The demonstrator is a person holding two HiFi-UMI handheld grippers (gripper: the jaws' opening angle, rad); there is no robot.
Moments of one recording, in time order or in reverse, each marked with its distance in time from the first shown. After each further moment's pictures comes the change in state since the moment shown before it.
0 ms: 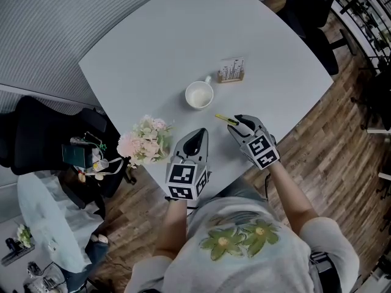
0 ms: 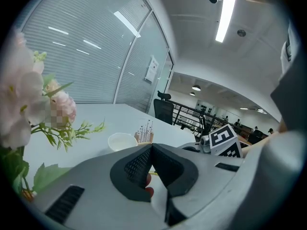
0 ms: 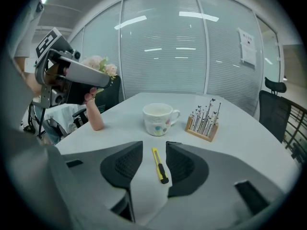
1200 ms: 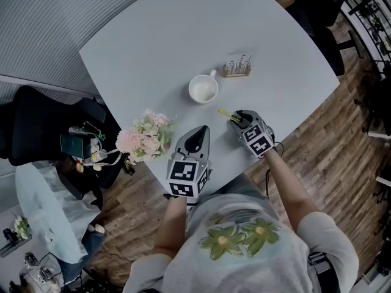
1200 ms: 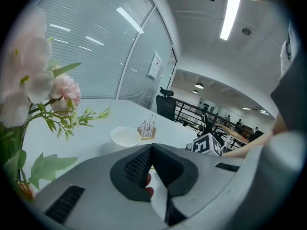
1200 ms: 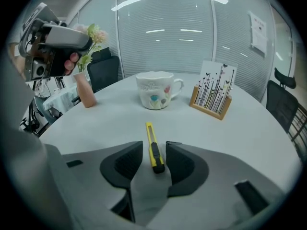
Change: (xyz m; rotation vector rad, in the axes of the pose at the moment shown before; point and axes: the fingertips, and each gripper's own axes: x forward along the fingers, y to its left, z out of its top) left arm 0.006 0.009 -0.017 -0.025 0.042 0.022; right arm 0.054 -0.013 -0.066 -0.020 0.205 0.032
